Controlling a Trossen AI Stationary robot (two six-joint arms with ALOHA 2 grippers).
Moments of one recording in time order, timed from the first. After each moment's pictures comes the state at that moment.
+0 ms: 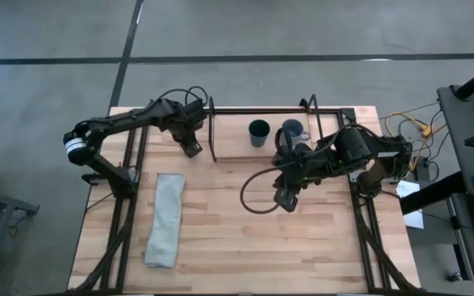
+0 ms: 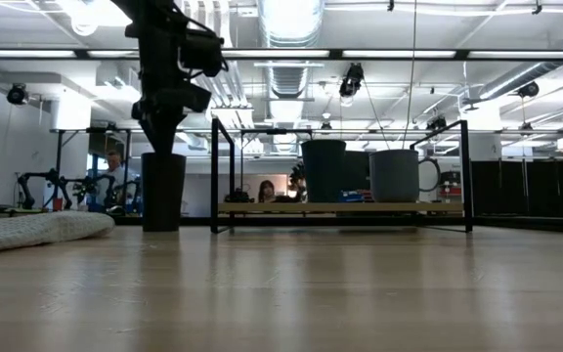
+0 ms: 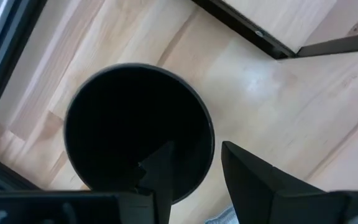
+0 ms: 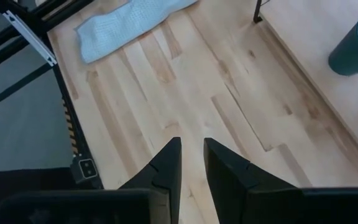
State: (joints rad) left arm 0.52 1.49 1.24 -1.11 -0.11 -0.10; right arm 0.30 1.79 2.33 -1.57 0.16 0.76
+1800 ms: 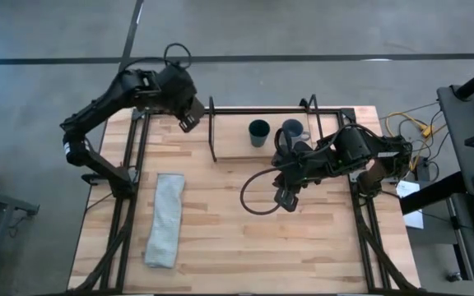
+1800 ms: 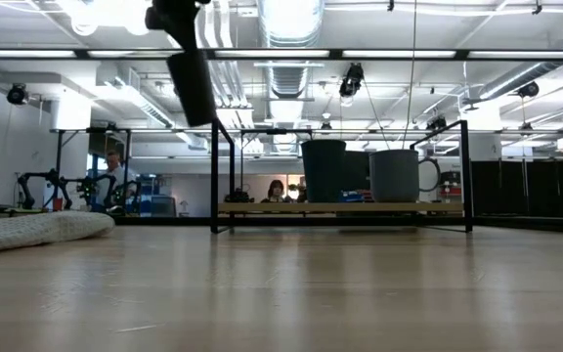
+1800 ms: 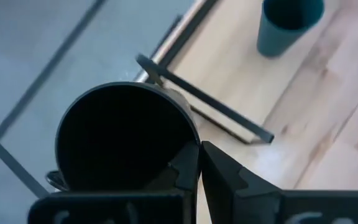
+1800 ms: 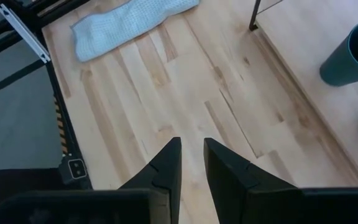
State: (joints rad) left arm 0.46 1.48 1.90 -1.41 -0.23 -0.09; right arm 0.30 1.79 2.33 -1.57 0.19 0.71
